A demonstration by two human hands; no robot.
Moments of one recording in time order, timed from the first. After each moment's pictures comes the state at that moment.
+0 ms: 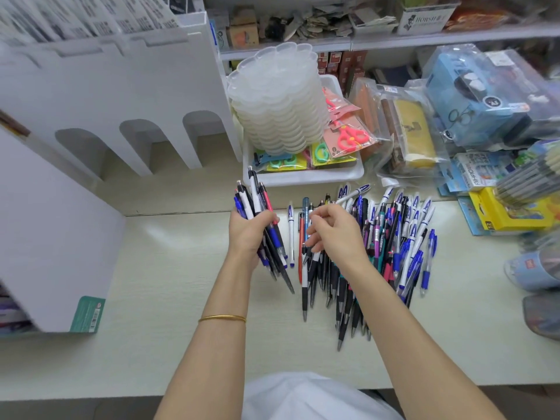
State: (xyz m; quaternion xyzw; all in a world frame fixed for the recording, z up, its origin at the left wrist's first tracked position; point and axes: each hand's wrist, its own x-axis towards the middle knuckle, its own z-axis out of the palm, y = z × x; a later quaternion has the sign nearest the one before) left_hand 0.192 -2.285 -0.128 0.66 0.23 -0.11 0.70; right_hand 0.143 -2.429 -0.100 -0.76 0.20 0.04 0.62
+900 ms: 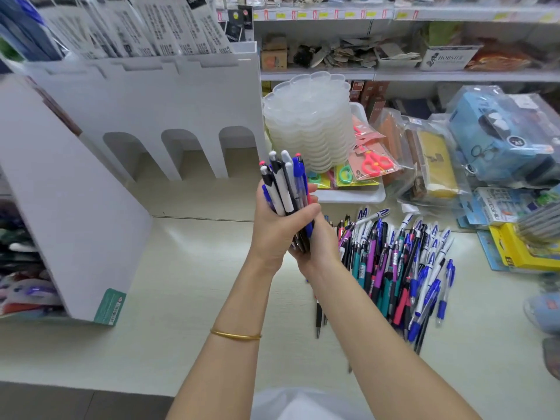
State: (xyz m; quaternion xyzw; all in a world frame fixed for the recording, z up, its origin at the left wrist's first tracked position) left_hand 0.173 -2.289 -0.058 0.61 0.01 -0.01 0.79; right_hand 0.170 -2.357 -0.082 -0.40 0.30 0.07 0.86
